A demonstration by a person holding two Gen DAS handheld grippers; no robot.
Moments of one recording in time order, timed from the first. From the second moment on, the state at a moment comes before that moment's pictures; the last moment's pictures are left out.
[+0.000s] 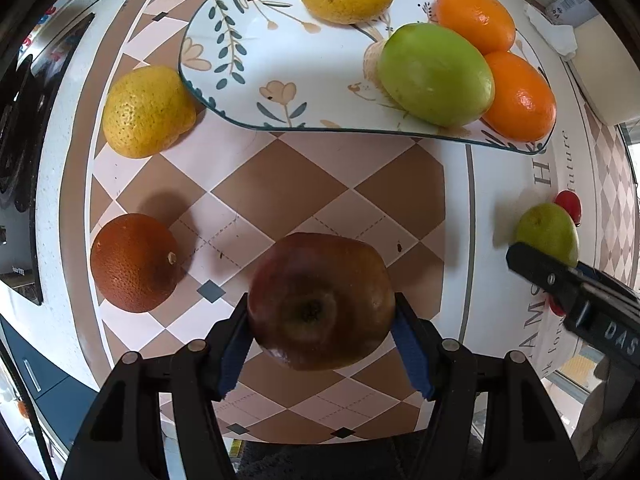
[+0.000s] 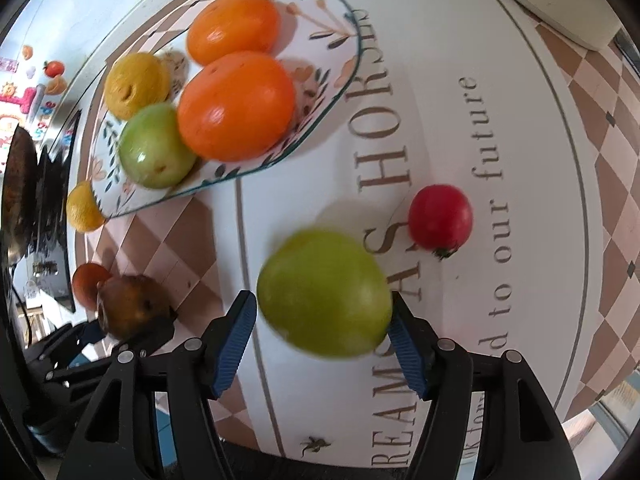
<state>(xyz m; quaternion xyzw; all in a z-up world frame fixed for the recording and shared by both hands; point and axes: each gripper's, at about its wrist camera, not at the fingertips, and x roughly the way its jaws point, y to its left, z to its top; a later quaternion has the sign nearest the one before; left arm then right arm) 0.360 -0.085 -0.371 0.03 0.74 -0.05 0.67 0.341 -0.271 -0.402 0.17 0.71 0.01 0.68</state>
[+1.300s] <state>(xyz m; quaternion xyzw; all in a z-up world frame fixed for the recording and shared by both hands) 0.495 -0.048 -0.342 -0.02 0.72 -0.01 0.69 0.471 -0.311 -0.354 0.16 0.66 0.02 0.74</state>
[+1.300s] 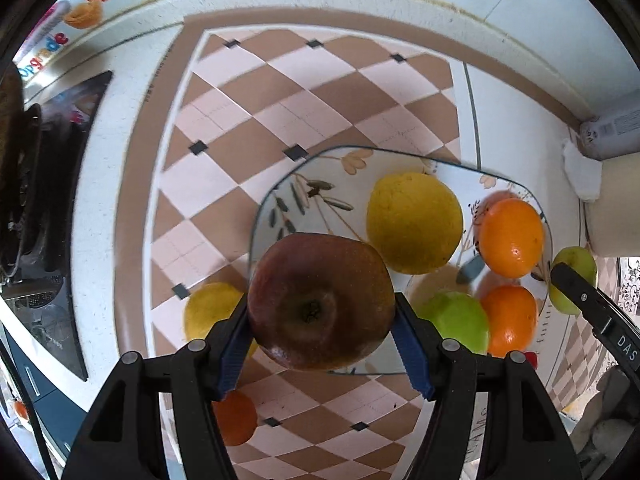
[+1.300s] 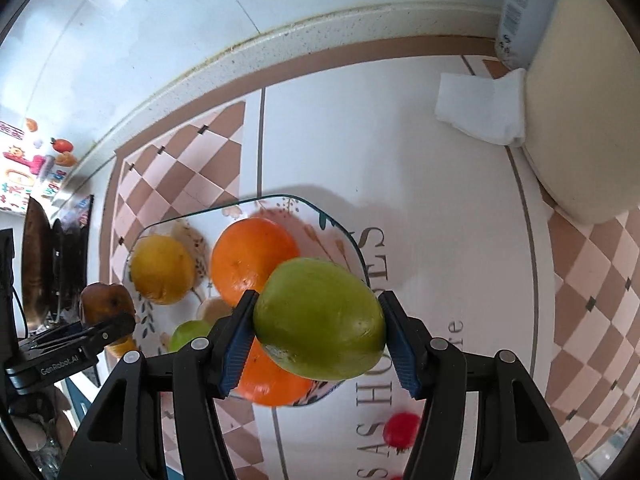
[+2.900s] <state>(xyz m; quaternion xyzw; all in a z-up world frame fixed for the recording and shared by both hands) 0.342 -0.052 -0.199 0.03 0.57 0.01 0.82 0.319 -0.267 -0.207 0.07 0.59 -0.01 0.81</state>
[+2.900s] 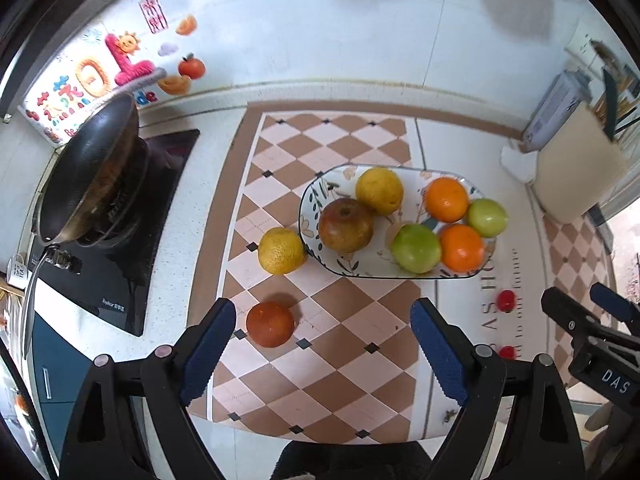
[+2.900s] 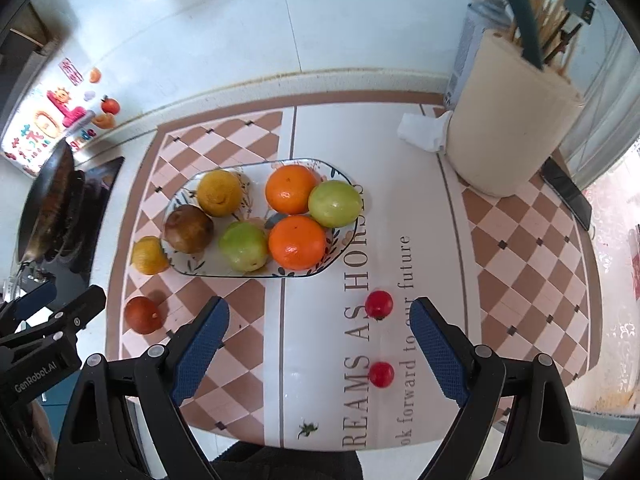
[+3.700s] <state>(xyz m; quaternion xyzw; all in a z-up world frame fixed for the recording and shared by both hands) 0.286 -0.065 -0.133 0.02 0.53 -0.02 0.85 0.263 -0.262 -0.120 0.08 0.53 0.01 0.85</state>
